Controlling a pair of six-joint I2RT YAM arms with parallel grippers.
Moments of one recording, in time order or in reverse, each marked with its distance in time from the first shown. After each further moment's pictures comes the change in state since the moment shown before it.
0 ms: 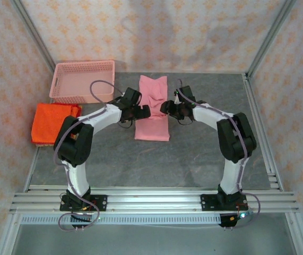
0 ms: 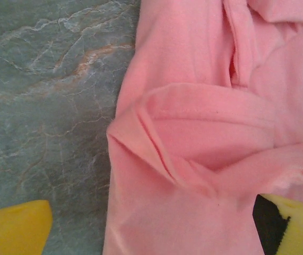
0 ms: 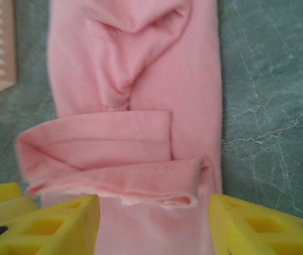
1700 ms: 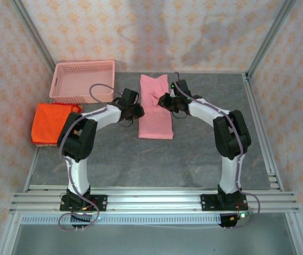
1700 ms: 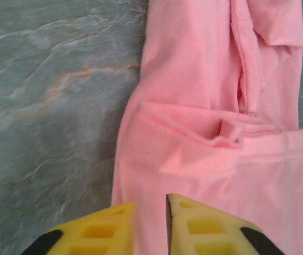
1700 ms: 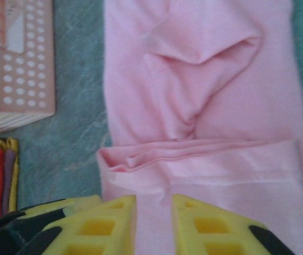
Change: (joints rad) left arm 0.048 0.114 0.007 0.184 0.129 -0.061; right arm 0.019 0.100 0.157 0.000 0.003 0.081
